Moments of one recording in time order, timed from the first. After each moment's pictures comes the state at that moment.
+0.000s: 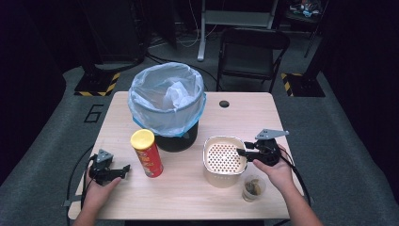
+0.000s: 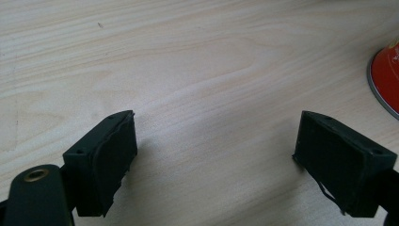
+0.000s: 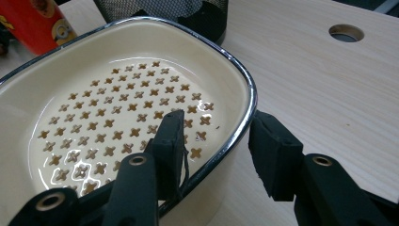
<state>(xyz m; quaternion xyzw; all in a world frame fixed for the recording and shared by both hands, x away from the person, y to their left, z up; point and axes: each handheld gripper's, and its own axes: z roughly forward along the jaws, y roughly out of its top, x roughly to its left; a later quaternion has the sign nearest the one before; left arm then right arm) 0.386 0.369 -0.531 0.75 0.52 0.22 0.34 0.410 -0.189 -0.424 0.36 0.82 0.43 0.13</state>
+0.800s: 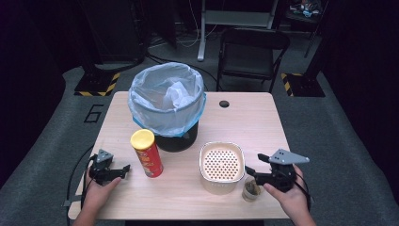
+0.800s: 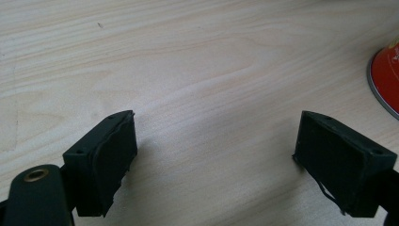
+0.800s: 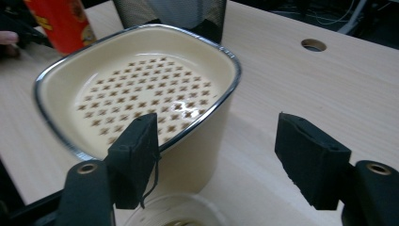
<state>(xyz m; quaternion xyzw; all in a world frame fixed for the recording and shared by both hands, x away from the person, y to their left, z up) 0.387 0.370 -0.531 0.76 0.51 0.22 0.34 0.324 -0.205 -0.411 0.37 0.79 0.46 0.19</state>
